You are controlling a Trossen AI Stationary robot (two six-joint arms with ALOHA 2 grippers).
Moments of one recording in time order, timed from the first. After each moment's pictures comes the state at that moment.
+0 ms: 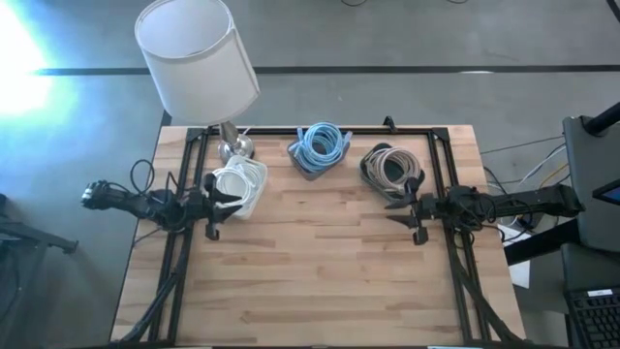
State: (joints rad) left arm -0.26 0.06 0.01 0.14 -0.39 0.02; right arm 0.05 0.33 0.01 0.31 -0.02 0.02
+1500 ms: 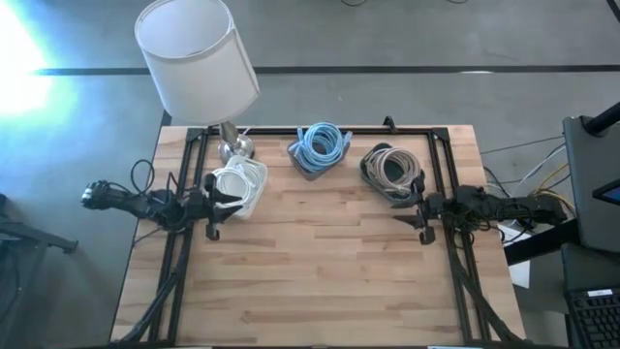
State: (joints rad) left arm -0.26 0.06 0.01 0.13 -0.39 0.03; right arm 0.05 0.02 0.01 0.01 -0.02 0.04
